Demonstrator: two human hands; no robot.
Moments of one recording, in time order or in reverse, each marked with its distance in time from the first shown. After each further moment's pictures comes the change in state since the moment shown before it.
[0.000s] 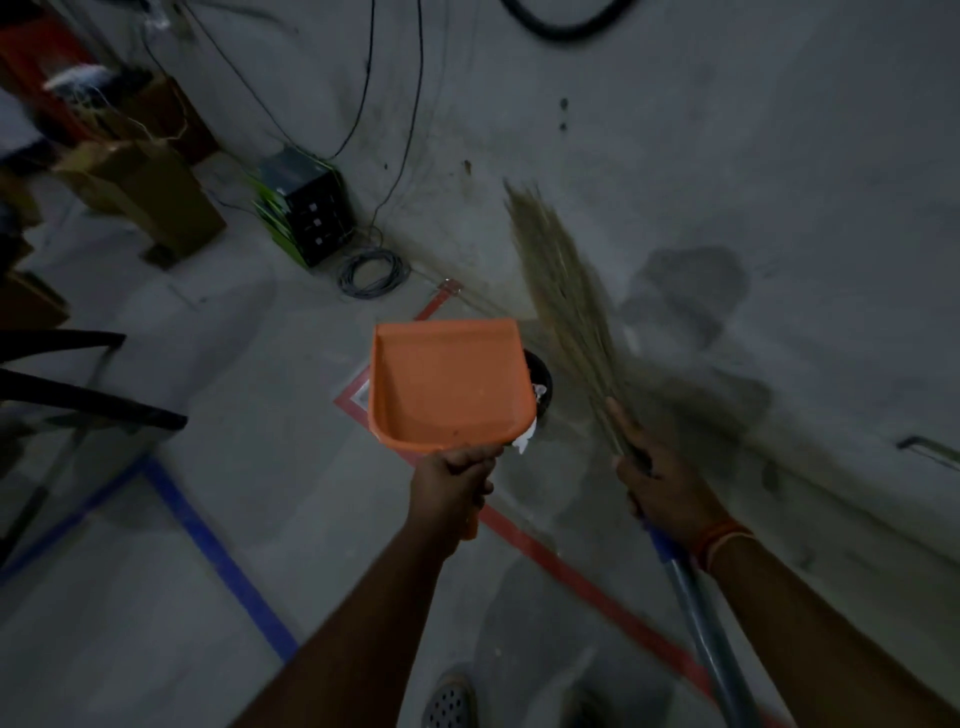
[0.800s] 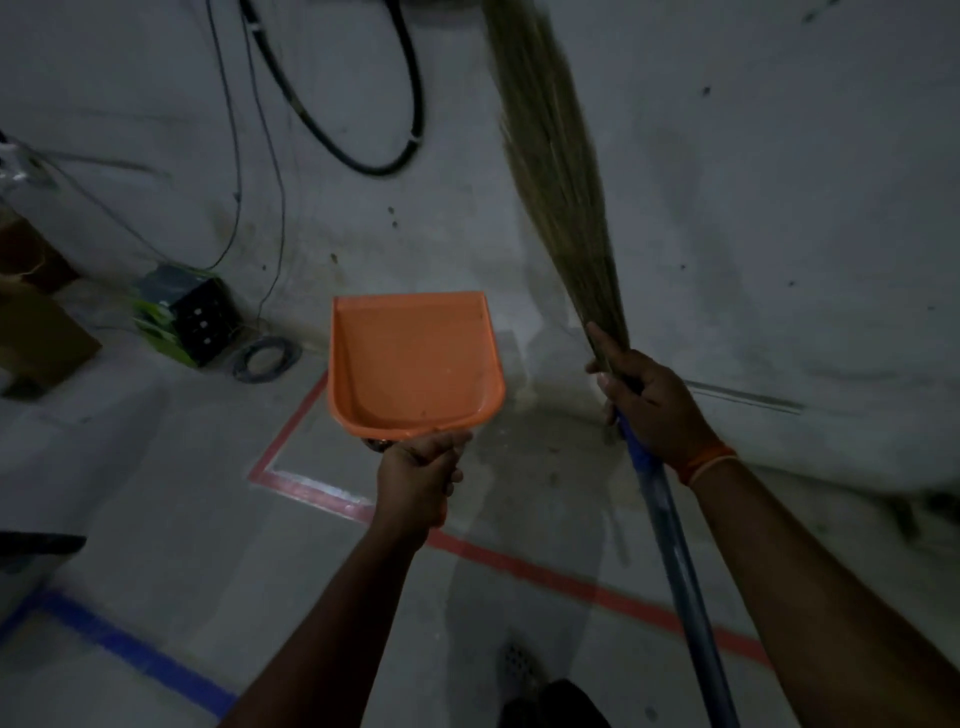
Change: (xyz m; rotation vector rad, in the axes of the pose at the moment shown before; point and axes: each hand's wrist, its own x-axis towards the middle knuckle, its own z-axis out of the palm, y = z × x) left_hand -0.277 0.069 0.059 -0.005 -0.243 0.294; right_hand -0.281 -0.102 -0.171 -0.018 0.414 -0.300
